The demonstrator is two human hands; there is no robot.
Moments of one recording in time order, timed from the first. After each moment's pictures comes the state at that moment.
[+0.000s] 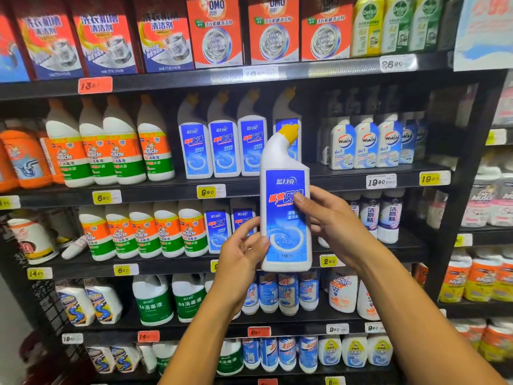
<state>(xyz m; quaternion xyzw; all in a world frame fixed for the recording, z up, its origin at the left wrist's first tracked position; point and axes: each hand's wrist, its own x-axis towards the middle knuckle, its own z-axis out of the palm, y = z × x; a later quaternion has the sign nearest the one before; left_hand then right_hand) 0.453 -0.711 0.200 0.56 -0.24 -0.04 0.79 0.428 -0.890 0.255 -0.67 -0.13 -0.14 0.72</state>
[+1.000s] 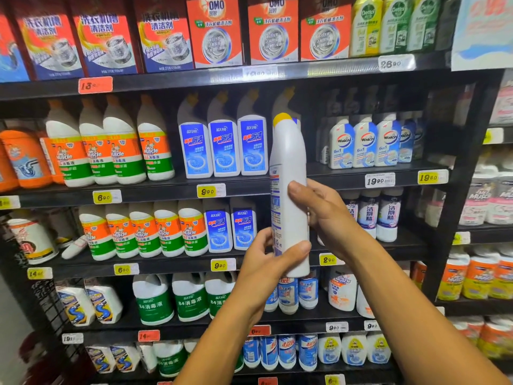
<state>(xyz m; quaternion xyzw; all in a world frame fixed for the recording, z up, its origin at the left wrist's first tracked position) 0.431 -0.734 0.199 0.63 -0.22 -0.07 0.74 0.432 -0.878 0.266 -0.66 -0.17 -0.15 0.72</state>
